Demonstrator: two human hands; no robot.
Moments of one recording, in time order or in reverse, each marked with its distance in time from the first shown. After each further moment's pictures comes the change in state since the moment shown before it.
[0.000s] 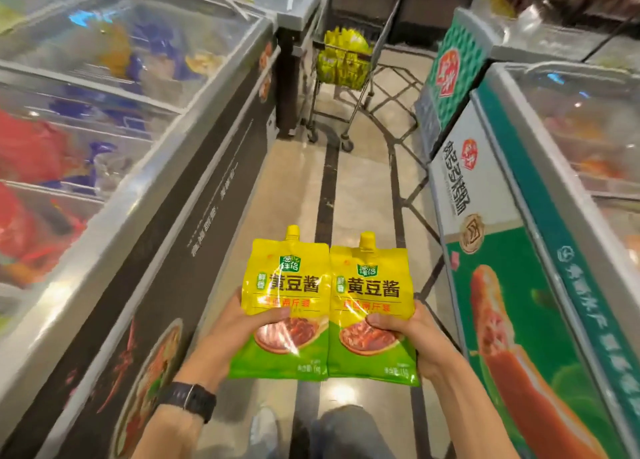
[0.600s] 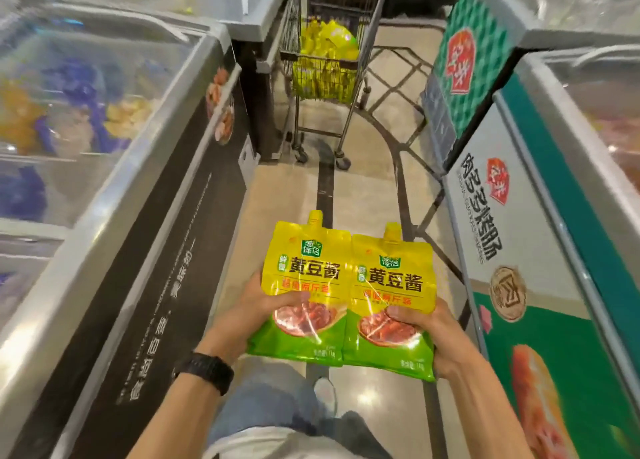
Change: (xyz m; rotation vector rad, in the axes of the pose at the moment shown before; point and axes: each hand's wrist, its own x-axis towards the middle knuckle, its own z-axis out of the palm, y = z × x) left_hand 0.418 0.198 0.122 0.188 -0.107 -0.044; right_hand 0.362 -0.204 -0.148 0.176 0.060 -0.015
